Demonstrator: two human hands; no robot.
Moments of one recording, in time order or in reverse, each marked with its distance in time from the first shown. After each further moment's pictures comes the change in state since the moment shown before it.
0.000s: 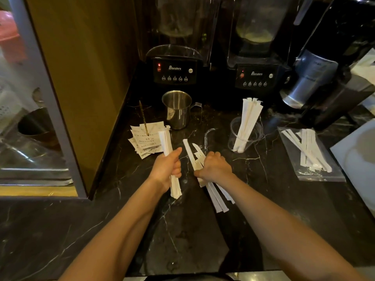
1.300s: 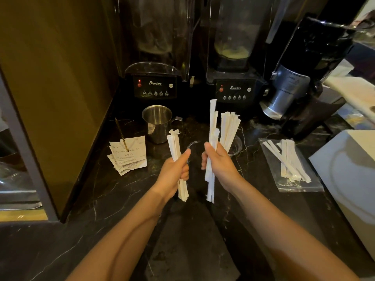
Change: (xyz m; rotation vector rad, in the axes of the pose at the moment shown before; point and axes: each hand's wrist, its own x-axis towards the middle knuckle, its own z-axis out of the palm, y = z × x) left_hand 0.015 0.003 0.065 0.092 -0.174 0.174; right_hand -0.029 0.030 -0.070 1.089 0.168 -0.288
